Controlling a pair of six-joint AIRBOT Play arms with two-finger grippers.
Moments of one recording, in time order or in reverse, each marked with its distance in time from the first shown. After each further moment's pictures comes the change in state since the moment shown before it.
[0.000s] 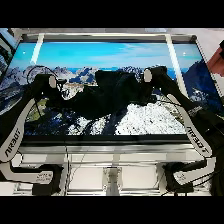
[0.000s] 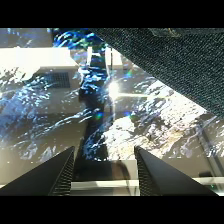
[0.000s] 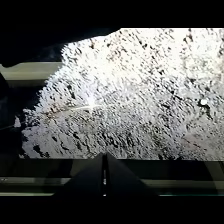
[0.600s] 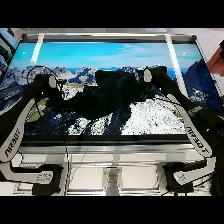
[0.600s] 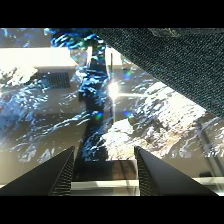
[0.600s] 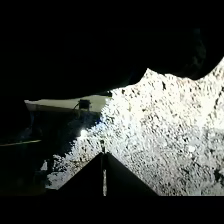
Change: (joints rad) left arm 0.000 0.000 0.000 0.000 0.000 0.000; right arm 0.000 0.000 0.000 -0.028 -0.156 -0.173
